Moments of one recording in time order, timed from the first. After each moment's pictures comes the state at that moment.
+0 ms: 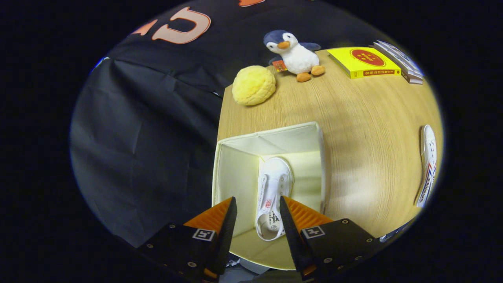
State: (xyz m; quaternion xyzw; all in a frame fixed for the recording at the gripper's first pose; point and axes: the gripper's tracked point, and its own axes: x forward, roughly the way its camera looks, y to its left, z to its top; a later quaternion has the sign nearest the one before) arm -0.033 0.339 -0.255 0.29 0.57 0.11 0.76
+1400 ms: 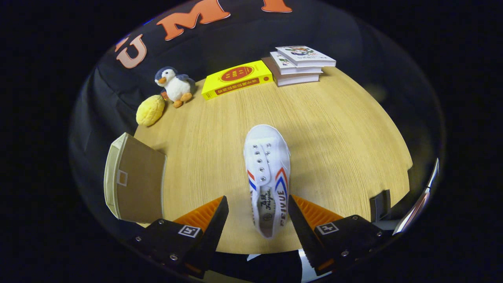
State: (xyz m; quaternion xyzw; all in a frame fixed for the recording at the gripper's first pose) arm -0.186 -0.029 -0.355 0.17 0.56 -0.10 0.81
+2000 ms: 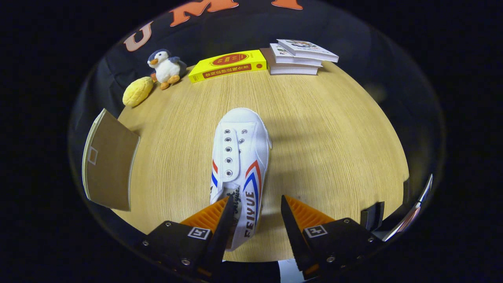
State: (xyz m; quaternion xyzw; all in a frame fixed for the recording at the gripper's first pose) arm -0.183 -0.054 -0.411 0.09 0.57 -0.09 0.81
